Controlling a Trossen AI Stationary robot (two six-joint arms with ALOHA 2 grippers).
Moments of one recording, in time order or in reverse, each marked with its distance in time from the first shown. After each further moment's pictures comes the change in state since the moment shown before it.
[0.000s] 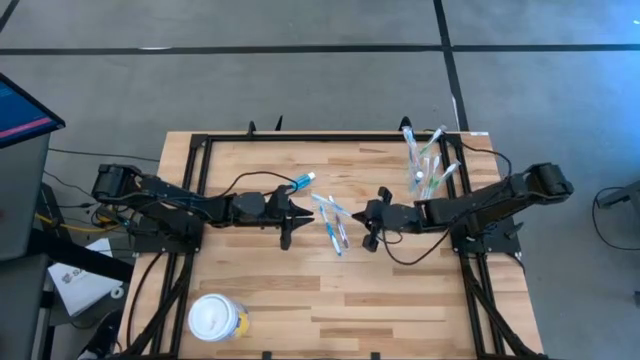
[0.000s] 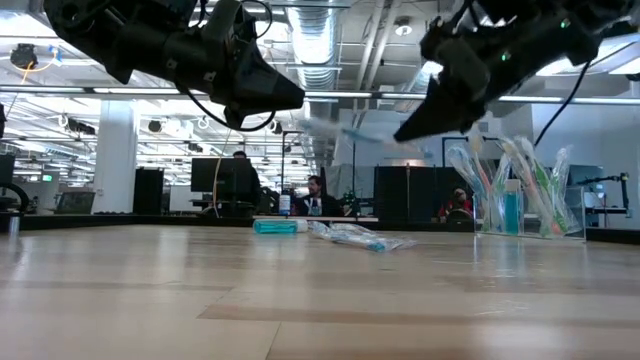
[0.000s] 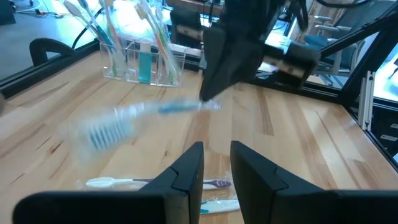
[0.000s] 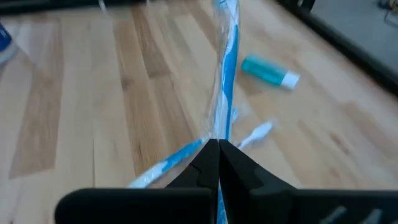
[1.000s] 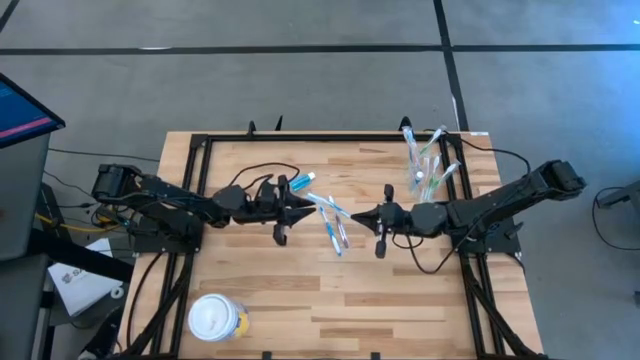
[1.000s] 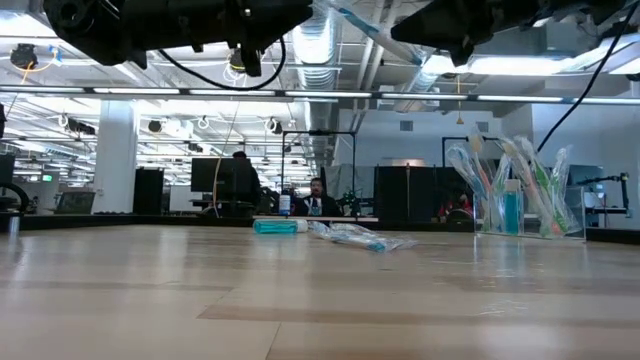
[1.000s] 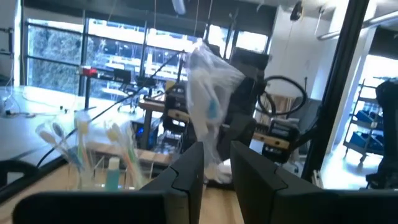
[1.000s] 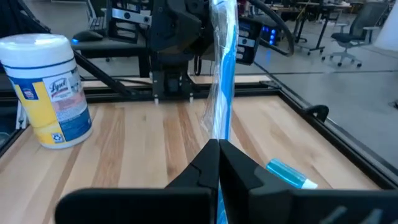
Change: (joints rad) left arm 0.000 0.001 0.000 0.452 0.065 0.057; right arm 0.118 -0.154 0.000 0.236 0.049 -0.201
